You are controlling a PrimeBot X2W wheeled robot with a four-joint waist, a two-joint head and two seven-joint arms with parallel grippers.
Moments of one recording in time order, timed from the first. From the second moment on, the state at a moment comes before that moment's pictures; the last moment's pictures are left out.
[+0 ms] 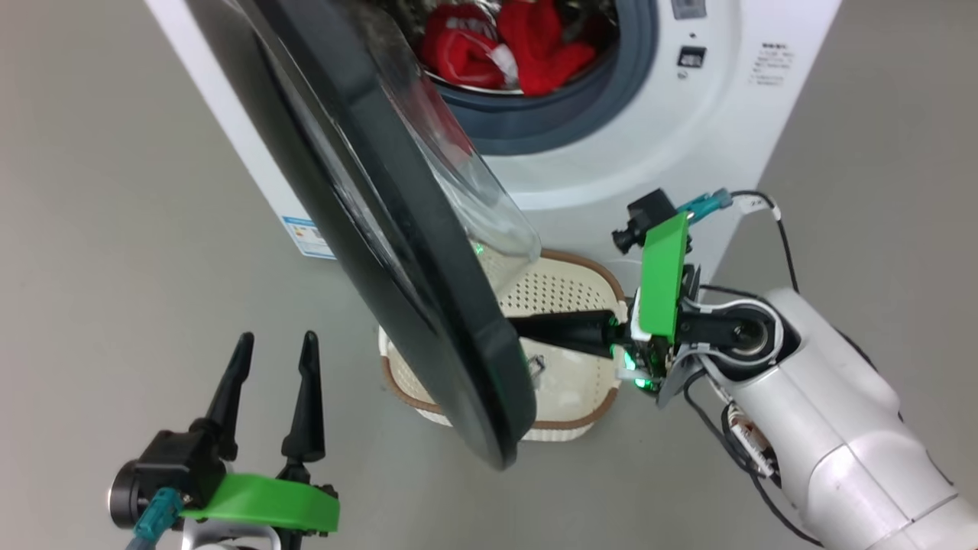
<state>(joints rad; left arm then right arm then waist) -0.19 0.03 -0.07 0.19 -0.25 -0.02 -0.25 -0.76 -0.08 0.47 0.66 1.74 0.13 0.91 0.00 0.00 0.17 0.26</state>
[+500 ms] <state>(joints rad) -0.13 0.03 -0.07 0.24 -0.25 -0.04 -0.25 -0.71 -0.08 0.65 0.63 1.84 0.13 0.82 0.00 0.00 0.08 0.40</state>
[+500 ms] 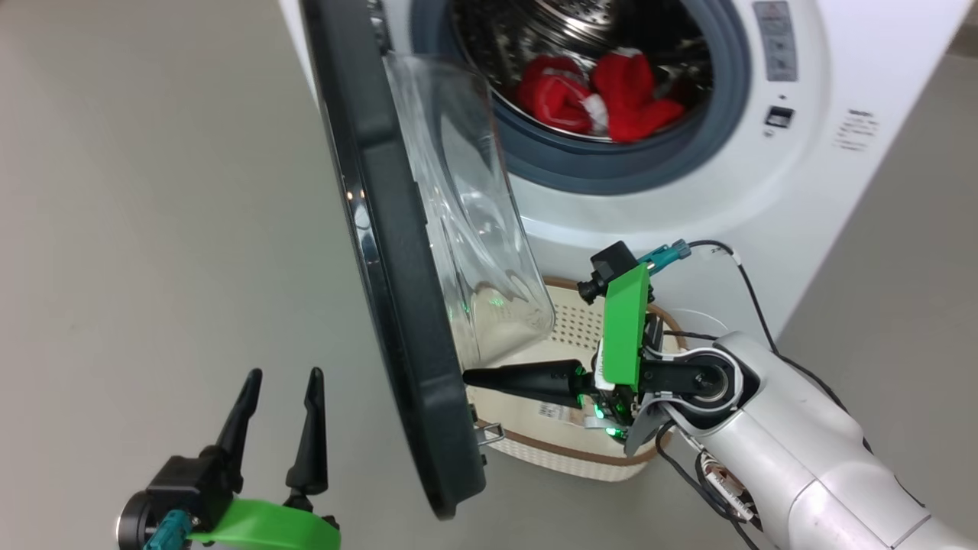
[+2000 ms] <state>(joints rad) -0.06 0.04 -0.02 0.26 -0.23 -0.04 -0.25 -0.57 -0.23 0.83 0.68 1.19 0.13 -0.21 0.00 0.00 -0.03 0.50</state>
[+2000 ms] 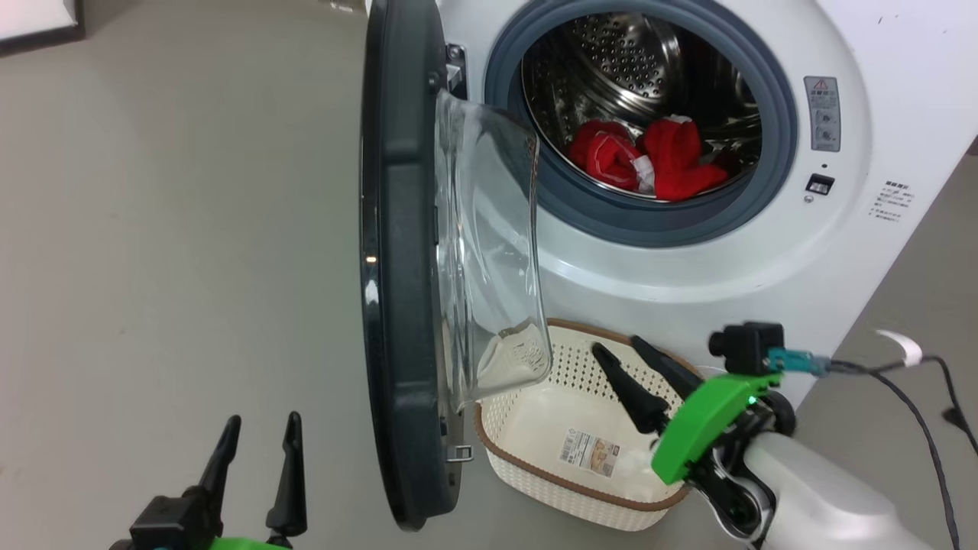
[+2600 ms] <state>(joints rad) -0.04 0.04 0.00 0.22 -0.20 -0.05 -0.25 -0.19 -0.09 0.17 0.46 0.38 0.13 -0.25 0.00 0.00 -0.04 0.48</state>
